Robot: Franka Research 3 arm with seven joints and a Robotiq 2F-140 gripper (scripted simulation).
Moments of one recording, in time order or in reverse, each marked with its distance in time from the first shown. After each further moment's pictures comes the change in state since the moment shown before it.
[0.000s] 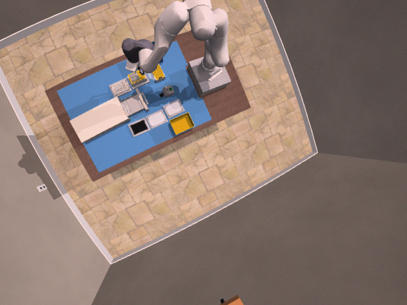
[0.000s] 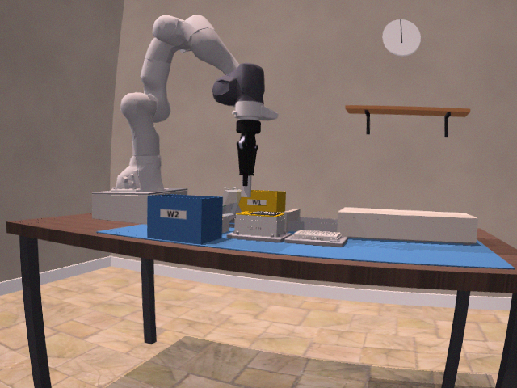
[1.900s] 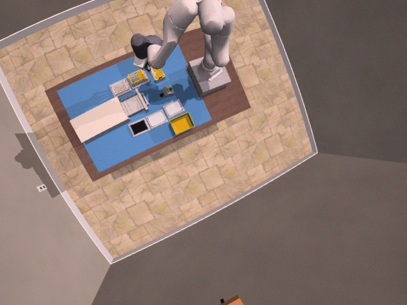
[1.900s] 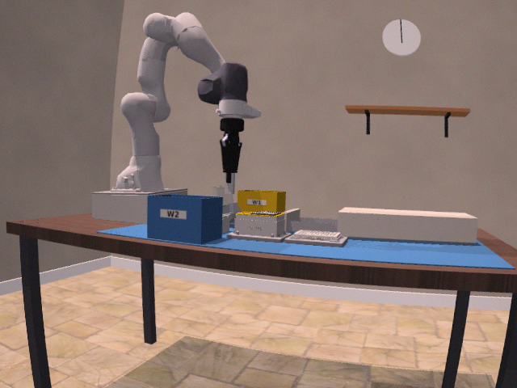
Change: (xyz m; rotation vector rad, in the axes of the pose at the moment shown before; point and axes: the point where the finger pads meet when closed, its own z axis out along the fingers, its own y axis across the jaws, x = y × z) arm -0.055 -0.001 -0.007 0.003 0.002 -0.005
